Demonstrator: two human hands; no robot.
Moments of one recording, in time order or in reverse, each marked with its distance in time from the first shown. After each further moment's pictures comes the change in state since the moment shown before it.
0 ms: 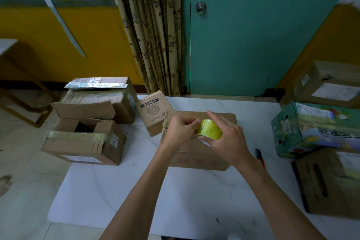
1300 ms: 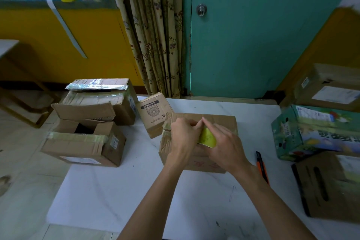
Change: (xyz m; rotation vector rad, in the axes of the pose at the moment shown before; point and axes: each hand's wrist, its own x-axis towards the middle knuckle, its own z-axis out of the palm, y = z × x) left_hand -0.002 0.006 0.023 0.341 0.285 0.105; right_hand -0.009 -0.001 0.012 -0.124 -0.087 -0.032
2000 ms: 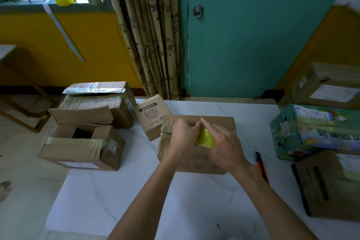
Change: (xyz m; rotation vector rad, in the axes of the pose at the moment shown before) left_hand 0.018 -0.004 0.005 -0.028 -0.204 -0.100; right_hand 0.004 0.006 -0.001 0.005 -0.029 0.001
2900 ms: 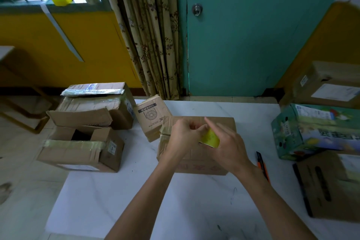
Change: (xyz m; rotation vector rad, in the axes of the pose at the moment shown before) left_hand -0.013 0.007 -0.010 -0.150 -0.043 0.076; right_hand 0.001 0.004 -0.005 0.053 0.048 0.065
